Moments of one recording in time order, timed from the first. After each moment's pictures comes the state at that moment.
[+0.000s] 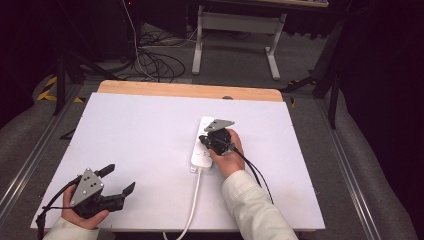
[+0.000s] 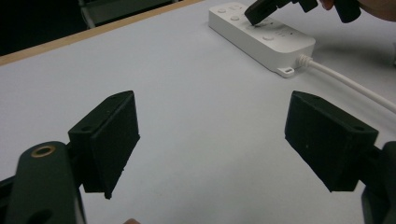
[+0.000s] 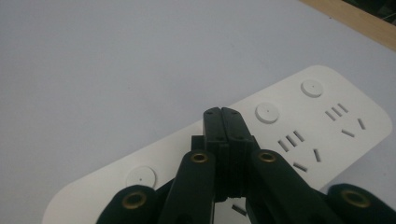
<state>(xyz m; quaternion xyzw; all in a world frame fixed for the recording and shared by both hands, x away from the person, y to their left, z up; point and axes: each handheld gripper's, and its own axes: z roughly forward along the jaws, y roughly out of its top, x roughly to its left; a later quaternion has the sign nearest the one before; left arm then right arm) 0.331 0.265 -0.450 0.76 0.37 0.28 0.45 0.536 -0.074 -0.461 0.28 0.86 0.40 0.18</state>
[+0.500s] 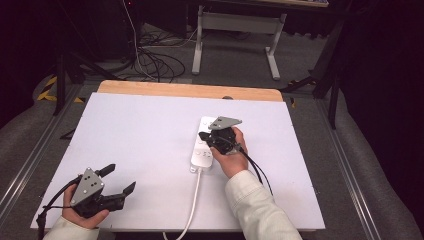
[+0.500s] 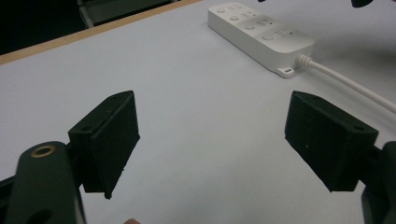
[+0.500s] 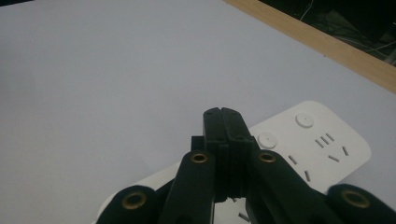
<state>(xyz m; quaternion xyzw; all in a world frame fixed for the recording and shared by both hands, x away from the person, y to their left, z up) 0.332 0.265 -0.450 0.76 0.37 0.28 0.46 0.523 -0.081 -0.436 0.26 0.84 0.45 0.17</state>
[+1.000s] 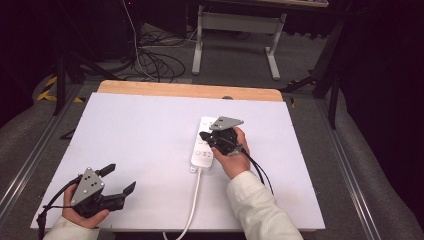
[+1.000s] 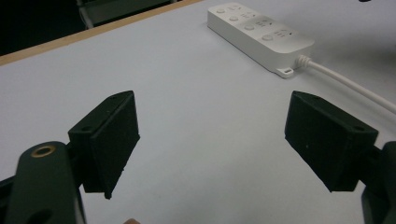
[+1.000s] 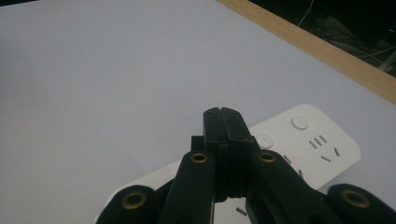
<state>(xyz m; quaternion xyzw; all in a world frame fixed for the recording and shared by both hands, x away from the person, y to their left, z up) 0.332 0.265 -0.450 0.76 0.37 0.28 0.46 0.518 -0.085 -0.429 0.25 0.84 0.45 0.18</state>
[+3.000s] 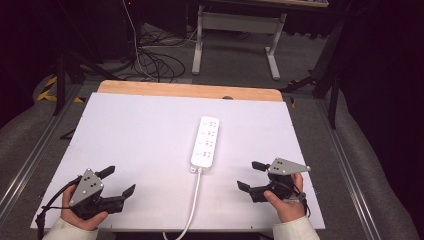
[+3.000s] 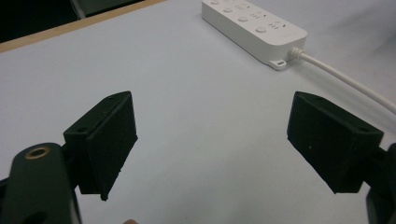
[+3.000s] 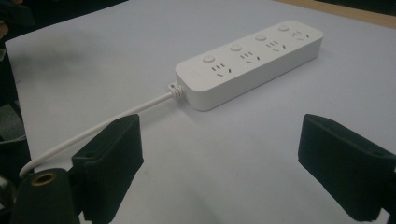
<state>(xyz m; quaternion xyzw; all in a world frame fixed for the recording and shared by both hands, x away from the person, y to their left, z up) 0.327 0.265 -0.448 0.77 0.37 0.26 0.45 0.404 -0.220 -0.443 0.29 0.81 0.50 0.13</state>
